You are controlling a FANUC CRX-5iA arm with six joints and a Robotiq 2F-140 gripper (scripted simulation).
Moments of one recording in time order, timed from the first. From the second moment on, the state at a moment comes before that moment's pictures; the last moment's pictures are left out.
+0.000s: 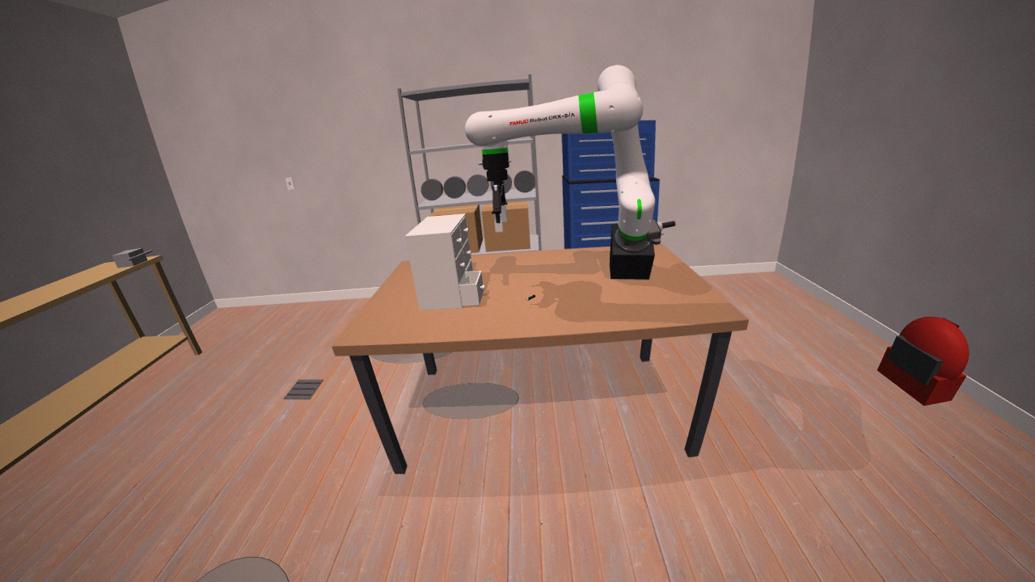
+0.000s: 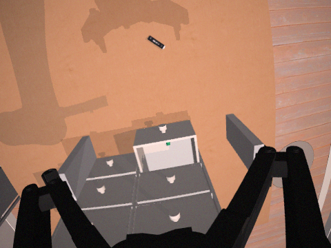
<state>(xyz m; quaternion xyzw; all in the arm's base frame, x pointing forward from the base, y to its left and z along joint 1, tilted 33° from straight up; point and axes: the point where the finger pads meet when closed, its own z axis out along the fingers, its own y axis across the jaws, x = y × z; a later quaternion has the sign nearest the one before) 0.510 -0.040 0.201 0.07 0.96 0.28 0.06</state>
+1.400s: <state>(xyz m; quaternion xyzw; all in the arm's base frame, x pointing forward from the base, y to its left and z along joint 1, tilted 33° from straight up) 0.494 -0.005 0.155 0.35 0.89 0.28 -0.03</state>
